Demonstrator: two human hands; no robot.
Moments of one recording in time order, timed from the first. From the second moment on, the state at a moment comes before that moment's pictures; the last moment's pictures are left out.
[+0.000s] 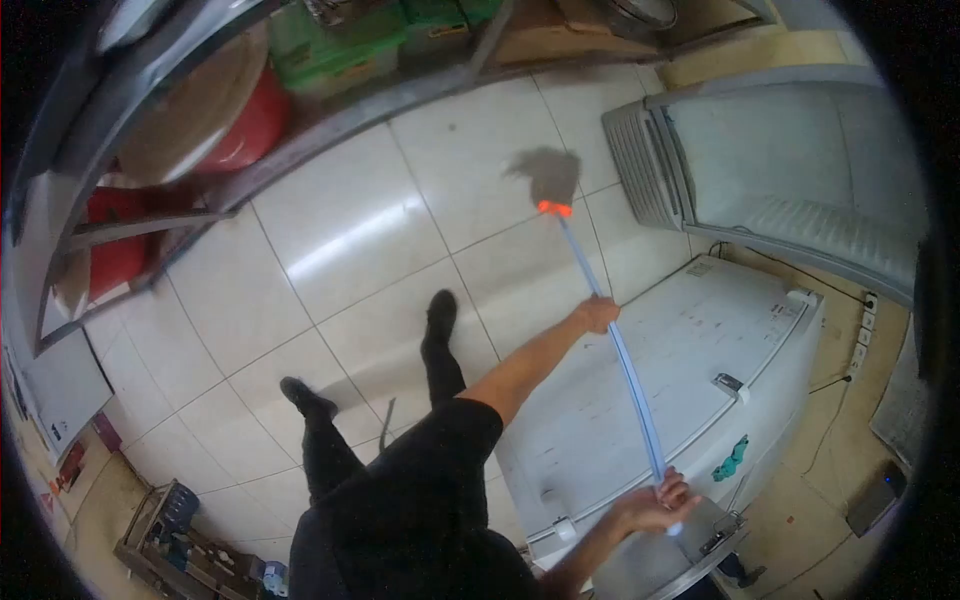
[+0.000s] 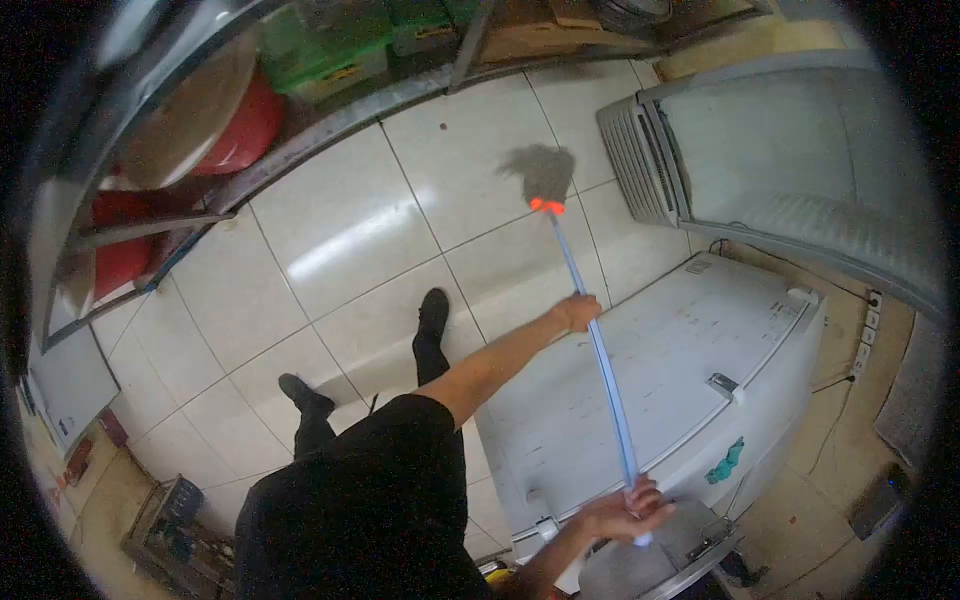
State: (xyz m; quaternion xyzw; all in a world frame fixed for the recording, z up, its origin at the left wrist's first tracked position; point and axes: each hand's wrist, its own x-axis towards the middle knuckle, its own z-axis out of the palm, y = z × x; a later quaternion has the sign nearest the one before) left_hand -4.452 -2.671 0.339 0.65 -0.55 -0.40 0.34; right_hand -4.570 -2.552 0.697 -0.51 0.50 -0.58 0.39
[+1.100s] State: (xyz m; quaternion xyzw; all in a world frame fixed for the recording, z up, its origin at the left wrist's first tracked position) left_hand -4.641 -1.459 0.376 0.96 0.11 0.10 0.22; right_hand -4.552 -1.765 0.686 -0.63 -0.01 0.21 0.74
